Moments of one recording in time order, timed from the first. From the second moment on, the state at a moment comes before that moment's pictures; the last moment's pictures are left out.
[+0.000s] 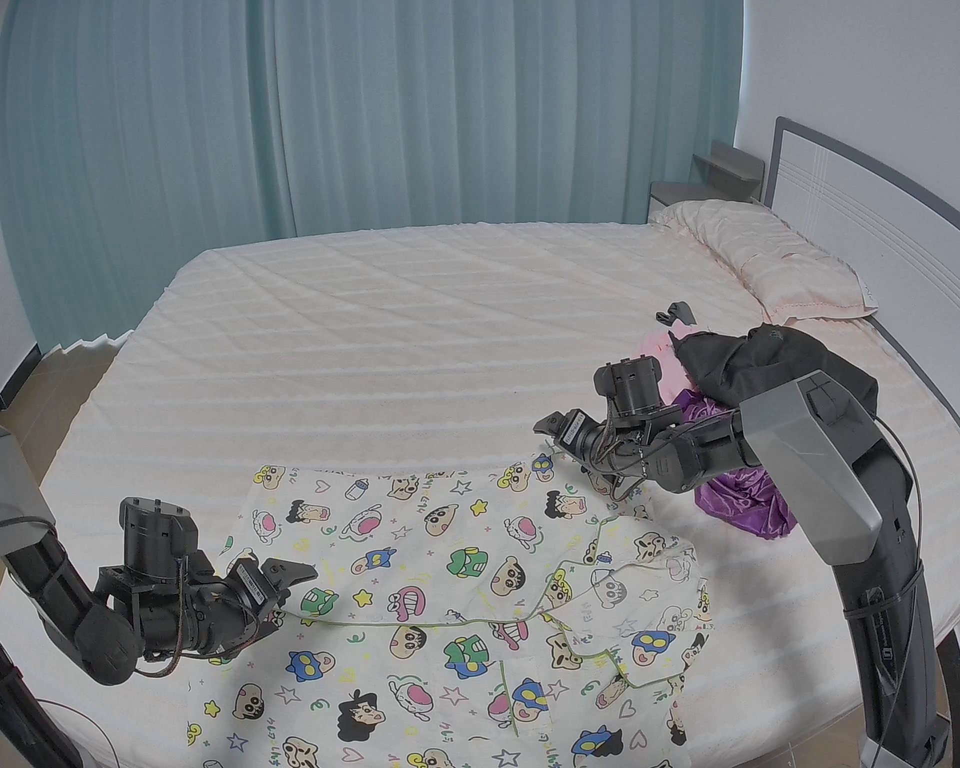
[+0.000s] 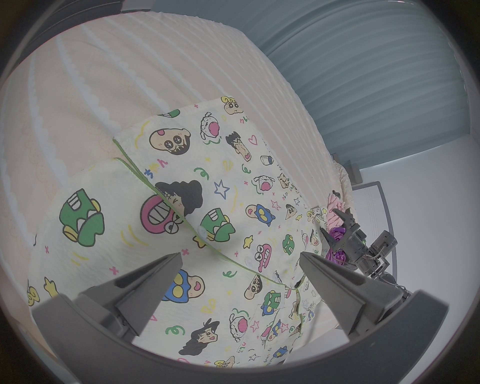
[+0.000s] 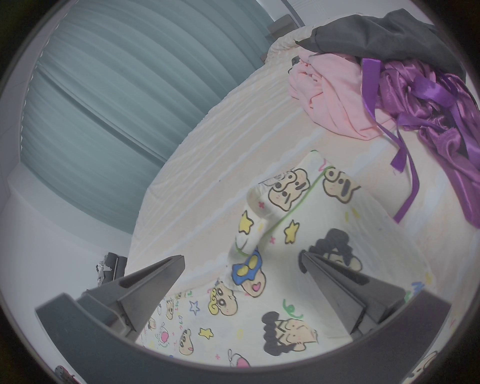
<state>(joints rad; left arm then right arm) -0.19 1.85 -0.25 -0.88 -0.22 -0.97 0.41 2.57 -1.76 -0.24 -0.01 0.83</state>
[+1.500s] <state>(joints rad) -0.19 1.85 -0.23 -0.91 -0.22 -0.98 0.46 2.71 -2.00 -0.43 0.00 0.88</state>
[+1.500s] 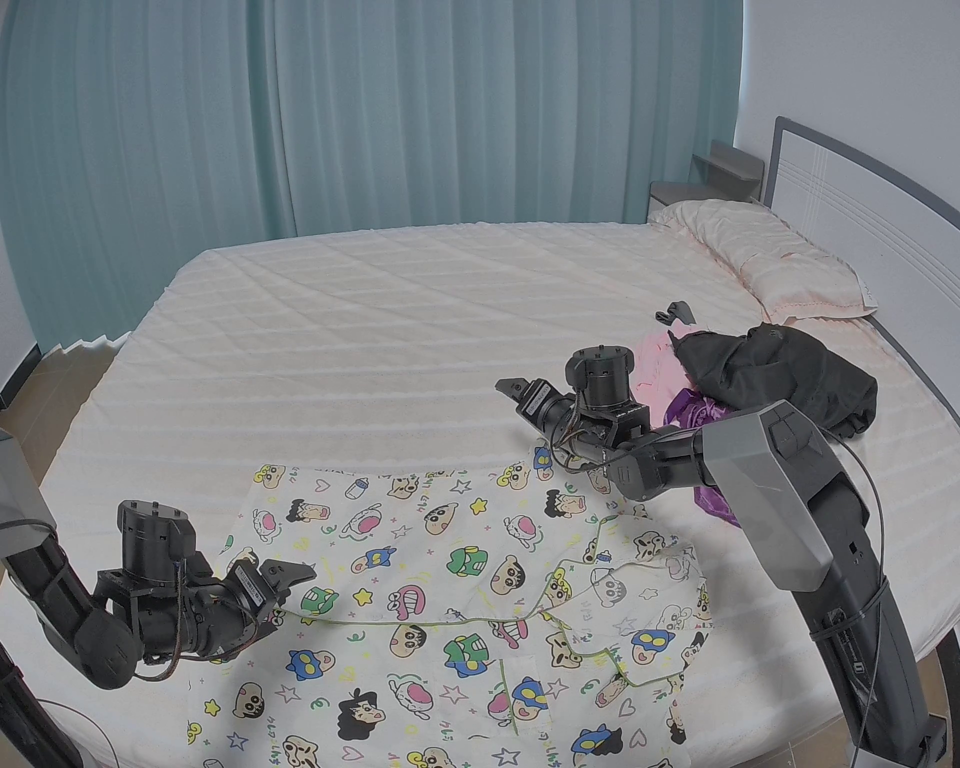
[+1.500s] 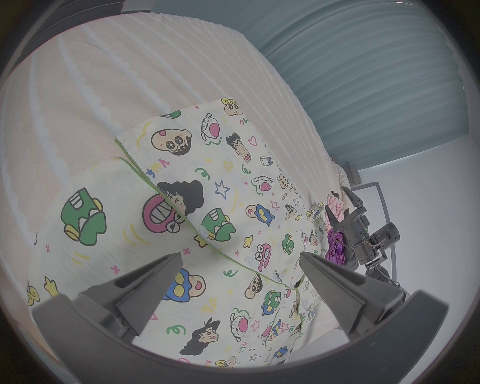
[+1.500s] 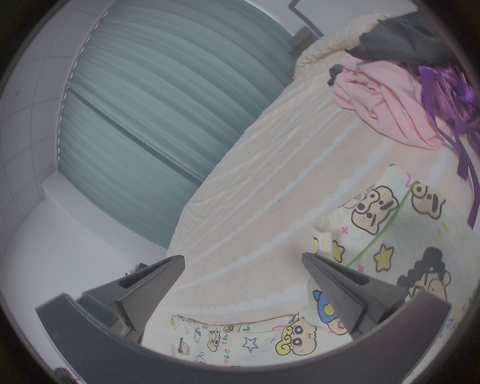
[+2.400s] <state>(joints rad) -0.19 1.86 -0.23 -0.91 -0.22 -0.97 0.28 2.54 -1.66 -0.40 -0.01 0.56</state>
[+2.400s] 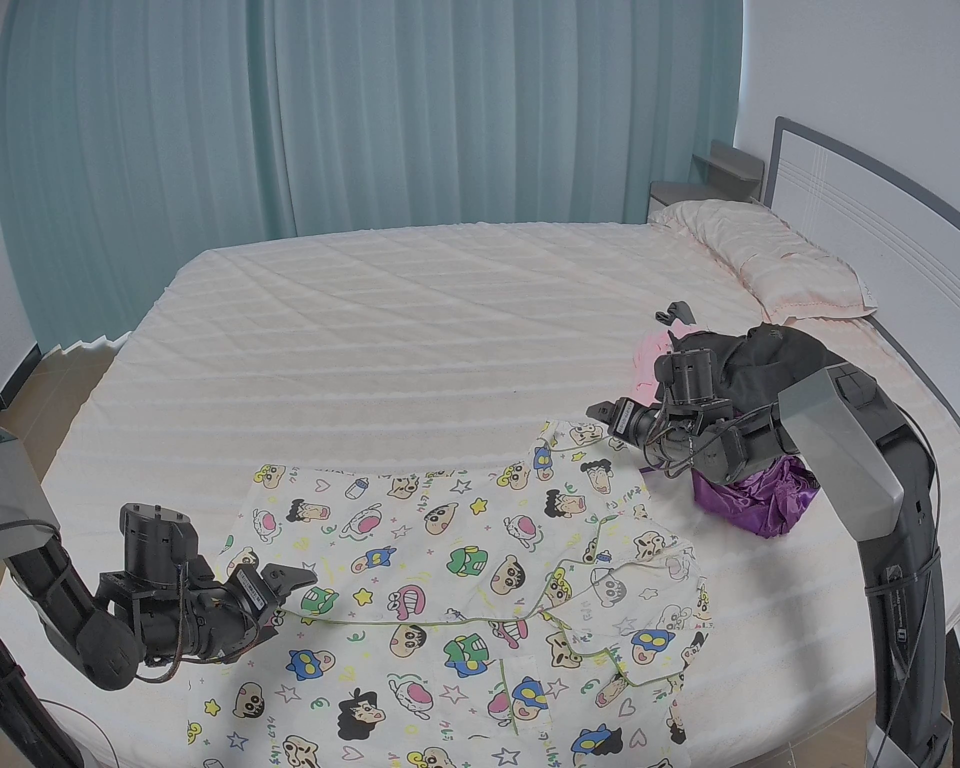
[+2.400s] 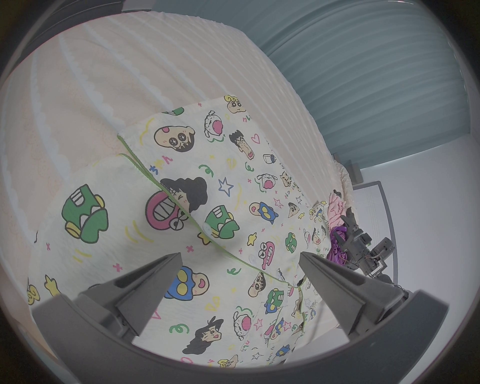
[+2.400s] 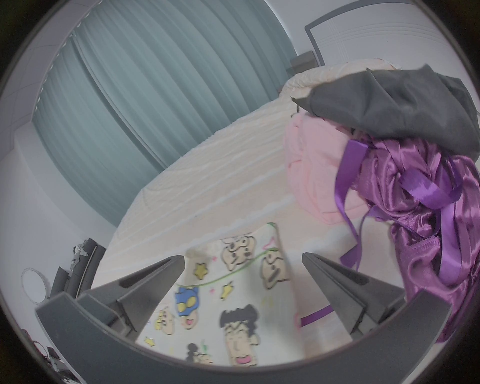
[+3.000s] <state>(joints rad) -0.19 1.87 -0.23 -0.91 -0.22 -0.97 0.27 2.66 -1.77 -0.35 -0.01 0.55</state>
